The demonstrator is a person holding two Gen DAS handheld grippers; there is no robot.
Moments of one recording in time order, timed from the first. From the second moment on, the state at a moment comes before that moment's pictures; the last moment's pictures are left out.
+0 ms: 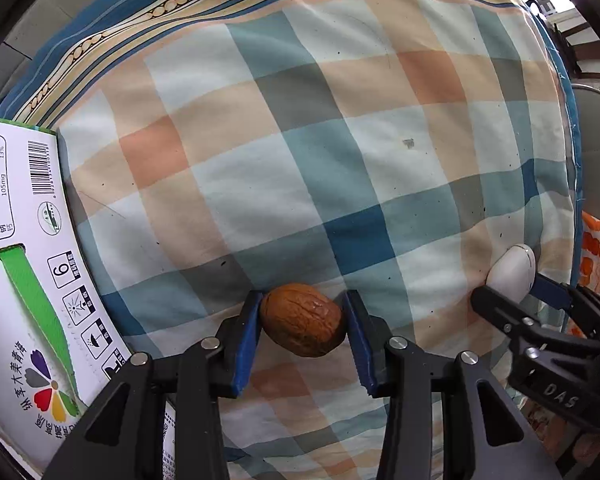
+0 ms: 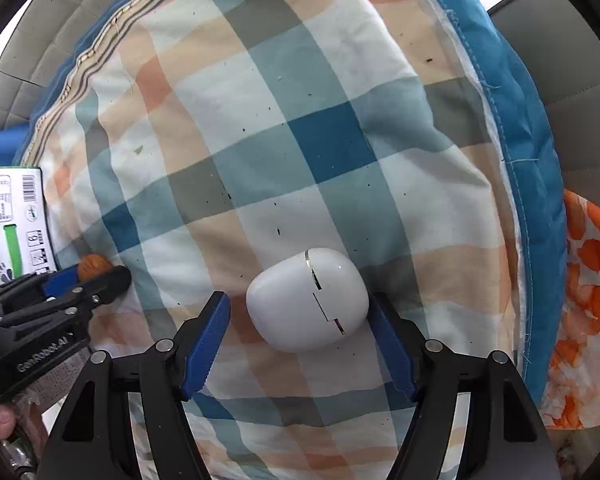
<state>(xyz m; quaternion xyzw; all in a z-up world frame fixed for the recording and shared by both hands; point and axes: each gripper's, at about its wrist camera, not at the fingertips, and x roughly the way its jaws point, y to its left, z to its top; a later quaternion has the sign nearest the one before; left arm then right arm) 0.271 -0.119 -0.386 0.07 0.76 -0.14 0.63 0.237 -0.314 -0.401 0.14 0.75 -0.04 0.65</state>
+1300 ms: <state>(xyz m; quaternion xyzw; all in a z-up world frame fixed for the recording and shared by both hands) 0.189 0.058 -0.125 -0.06 0.58 -0.13 0.80 0.170 -0.174 -0.177 0.13 0.65 0.10 0.74</state>
